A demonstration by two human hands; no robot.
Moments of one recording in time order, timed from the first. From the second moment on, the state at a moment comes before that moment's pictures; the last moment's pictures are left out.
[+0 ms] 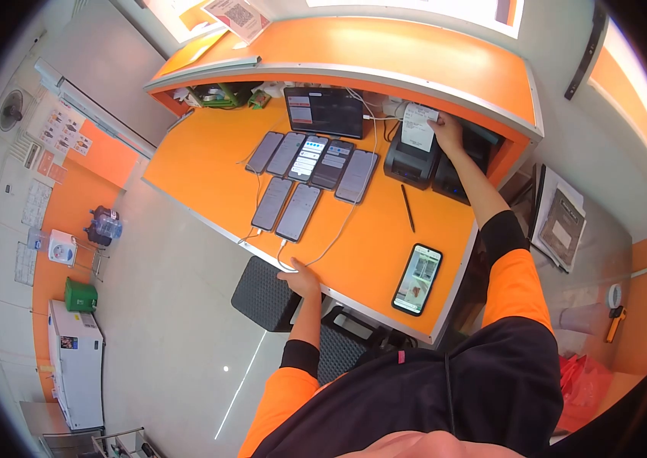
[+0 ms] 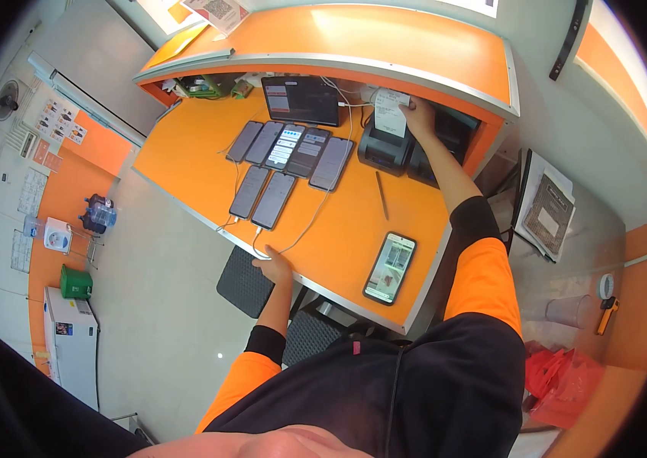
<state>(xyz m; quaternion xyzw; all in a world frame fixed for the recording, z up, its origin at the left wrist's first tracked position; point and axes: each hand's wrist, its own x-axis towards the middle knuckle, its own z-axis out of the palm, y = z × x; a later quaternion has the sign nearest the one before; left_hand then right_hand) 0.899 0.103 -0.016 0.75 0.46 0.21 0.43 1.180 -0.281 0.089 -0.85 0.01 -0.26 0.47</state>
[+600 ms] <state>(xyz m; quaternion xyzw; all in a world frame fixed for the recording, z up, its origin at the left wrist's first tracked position) 0.900 0.099 -0.011 0.74 0.50 0.20 0.41 1.118 -0.164 0.136 -0.89 -0.09 -0.42 0.17</state>
